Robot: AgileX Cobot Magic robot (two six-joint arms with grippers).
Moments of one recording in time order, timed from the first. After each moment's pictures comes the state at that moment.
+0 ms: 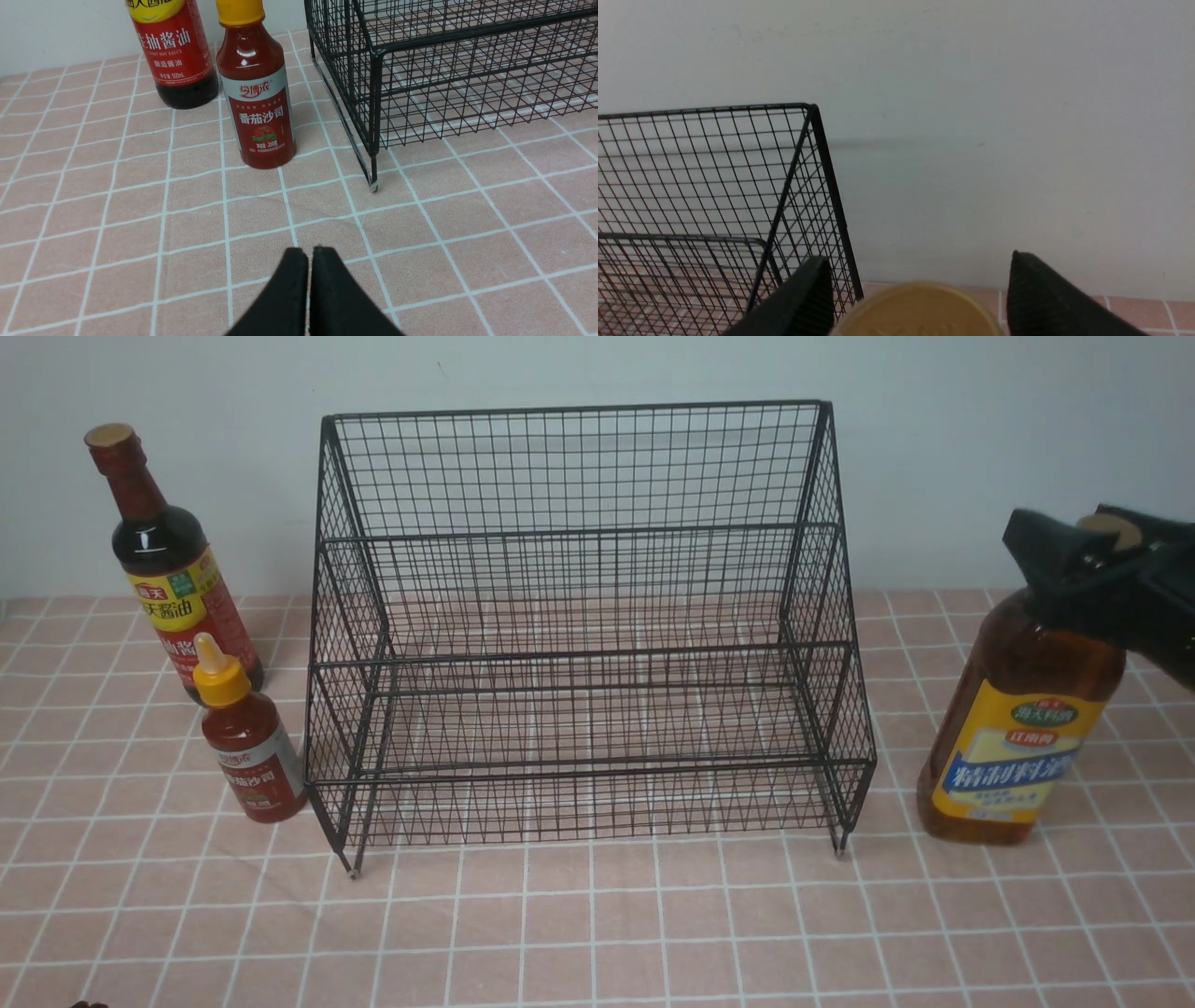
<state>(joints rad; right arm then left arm) 0.02 1.42 -0.65 -0.36 -0.48 0.43 -0.08 -0.01 0.03 -0.09 0.37 0.18</state>
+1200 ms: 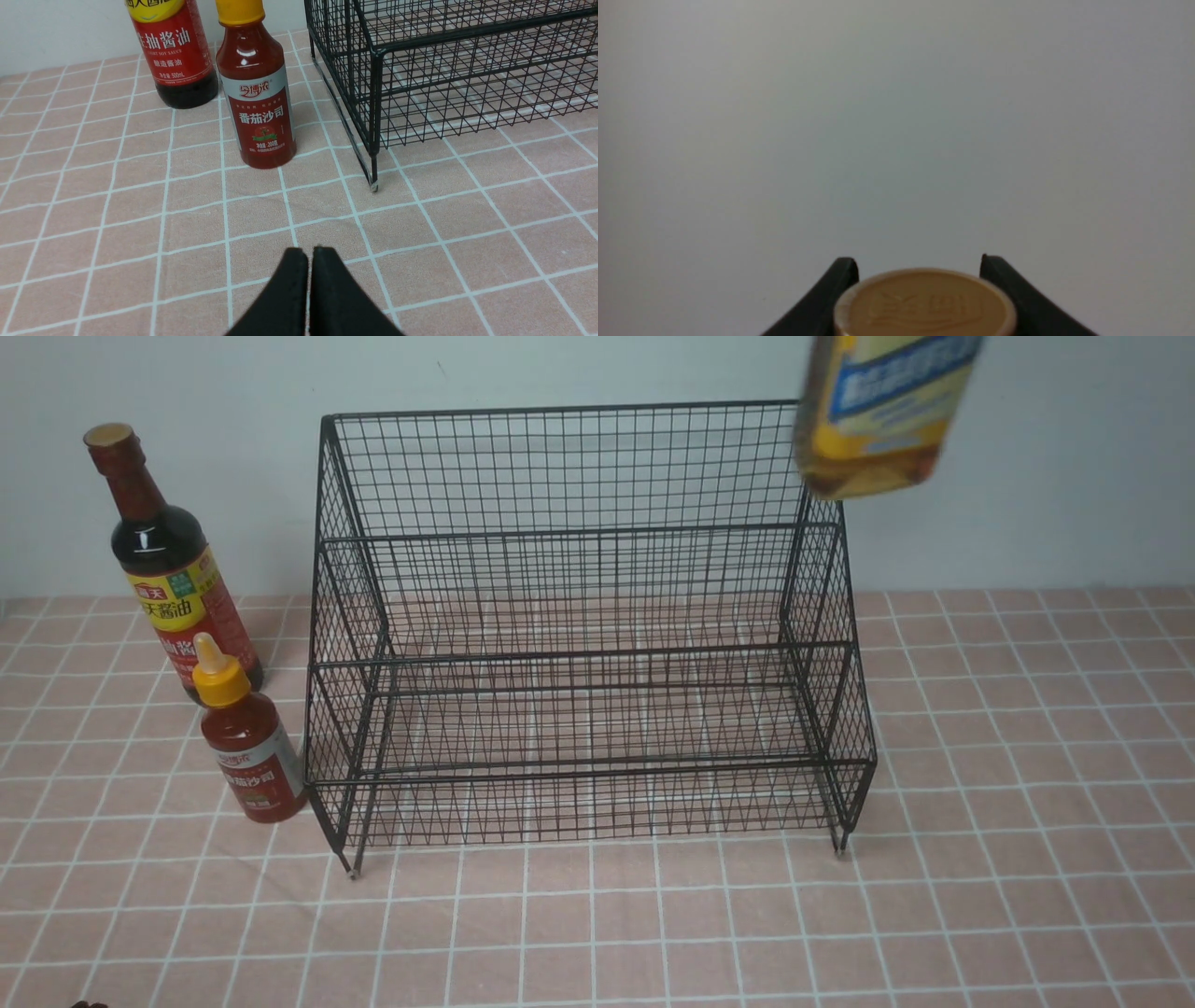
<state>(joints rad) 0.34 1.52 -1.42 -0.54 -0.34 0.49 -0.08 -0.01 0.03 -0.09 0.37 0.18</state>
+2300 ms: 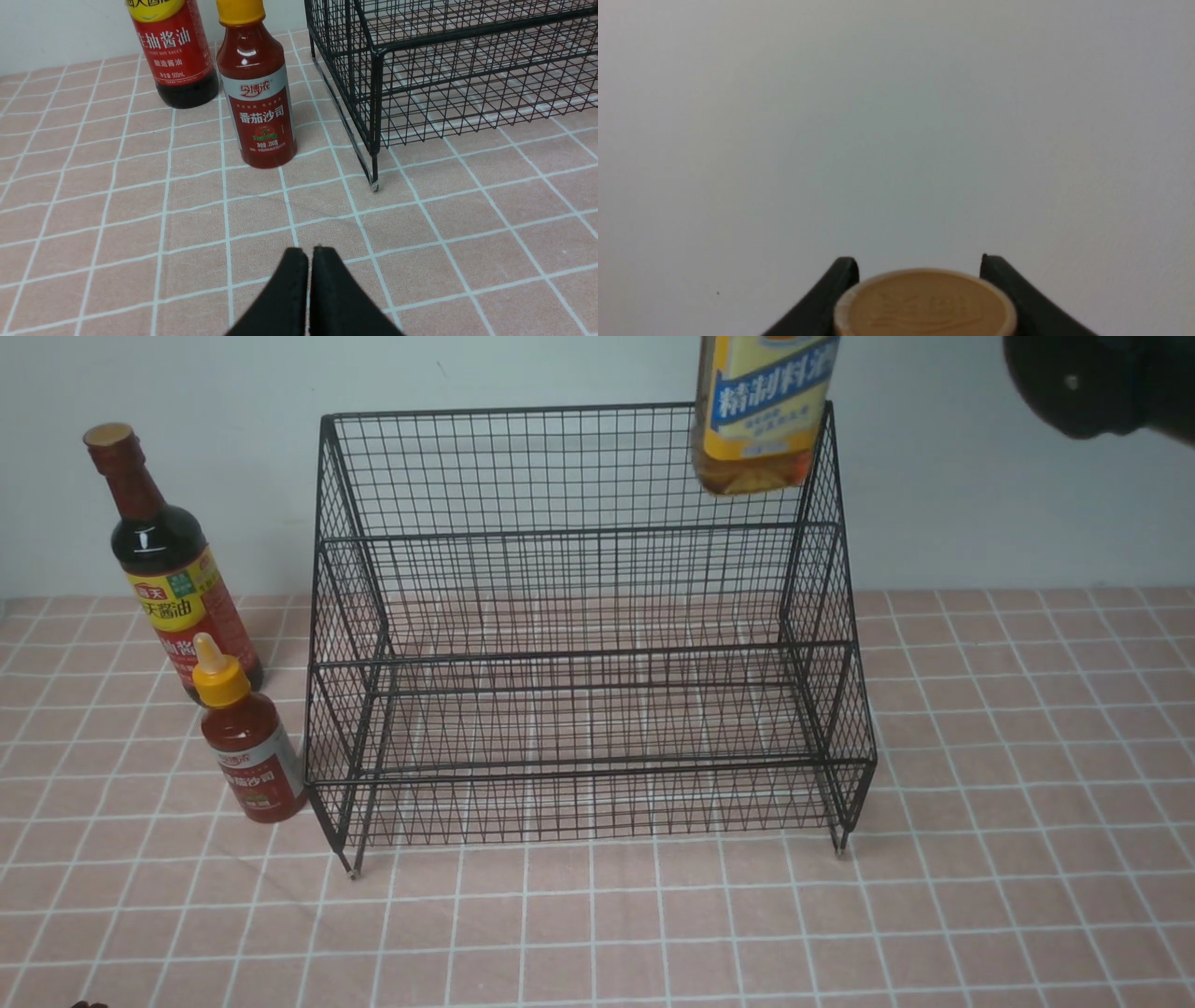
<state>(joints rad) 0.36 1.82 -1.65 -0.33 -0.38 0.33 -0.08 -0.01 0.03 -0.09 0.37 0.18</state>
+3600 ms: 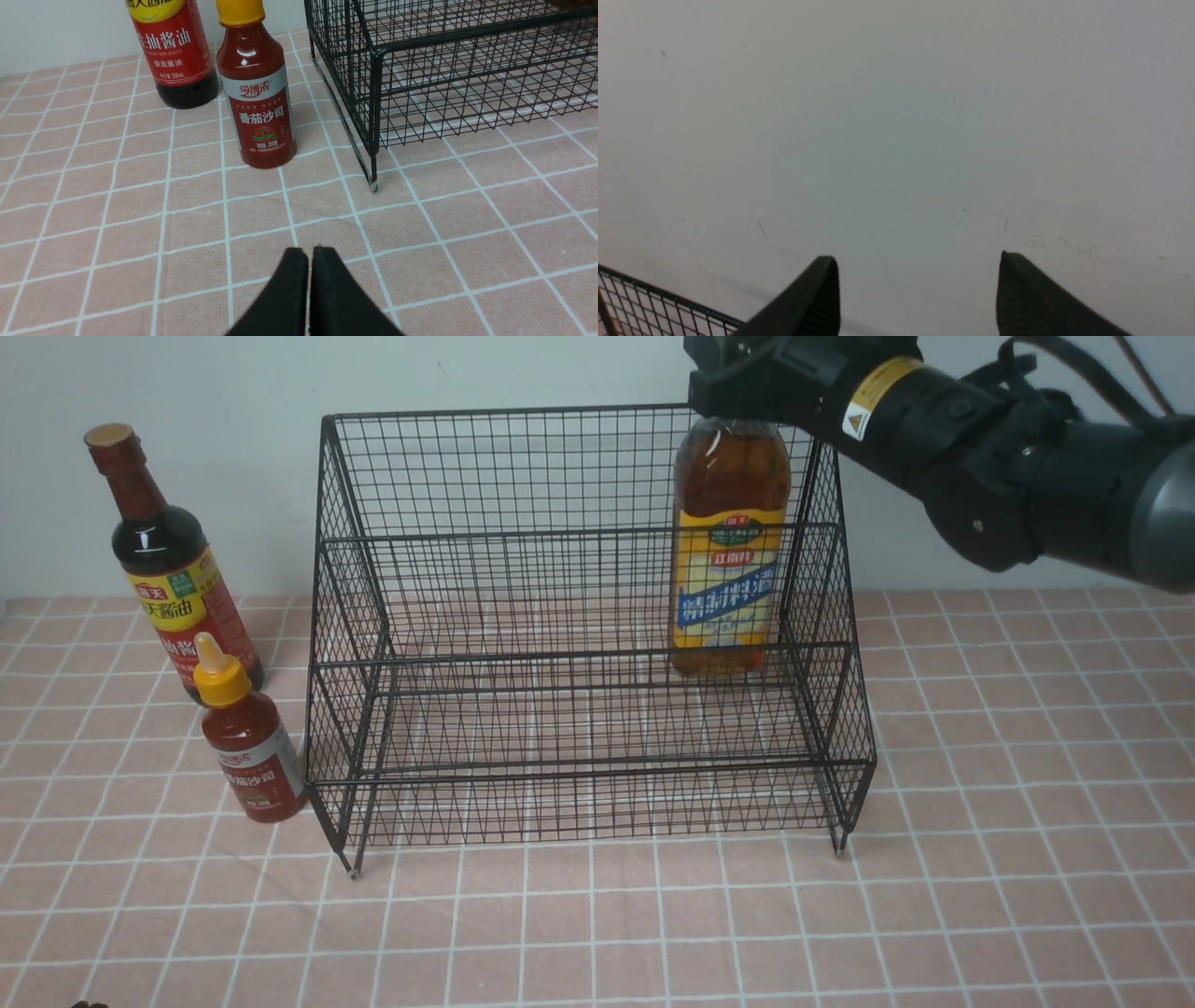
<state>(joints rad) 0.36 1.89 -1.49 -0.35 -0.28 0.42 -0.08 -0.01 0.03 -0.09 0.37 0.18</state>
